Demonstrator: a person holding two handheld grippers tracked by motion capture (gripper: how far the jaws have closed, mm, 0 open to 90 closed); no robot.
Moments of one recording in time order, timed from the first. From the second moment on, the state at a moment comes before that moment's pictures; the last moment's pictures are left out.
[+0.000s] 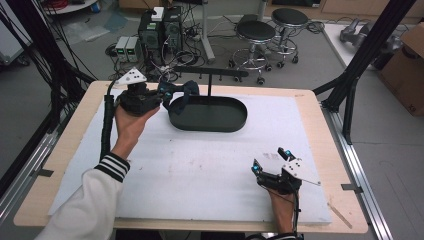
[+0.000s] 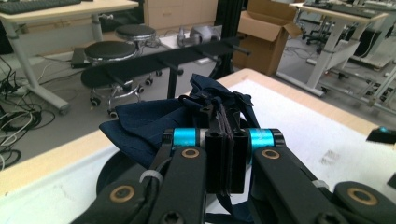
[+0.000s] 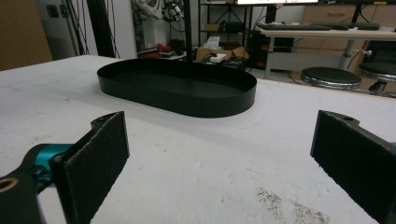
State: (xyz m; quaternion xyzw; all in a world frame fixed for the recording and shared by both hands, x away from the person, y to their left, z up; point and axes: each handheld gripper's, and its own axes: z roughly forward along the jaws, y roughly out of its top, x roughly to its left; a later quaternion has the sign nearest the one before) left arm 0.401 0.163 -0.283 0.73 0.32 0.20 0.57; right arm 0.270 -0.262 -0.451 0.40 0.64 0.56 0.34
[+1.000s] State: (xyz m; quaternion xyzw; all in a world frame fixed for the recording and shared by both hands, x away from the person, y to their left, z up) left arm 0.456 0.155 -0.265 0.71 0.34 0.23 0.57; right arm 0.270 -0.263 -0.451 0.41 0.63 0.56 0.34
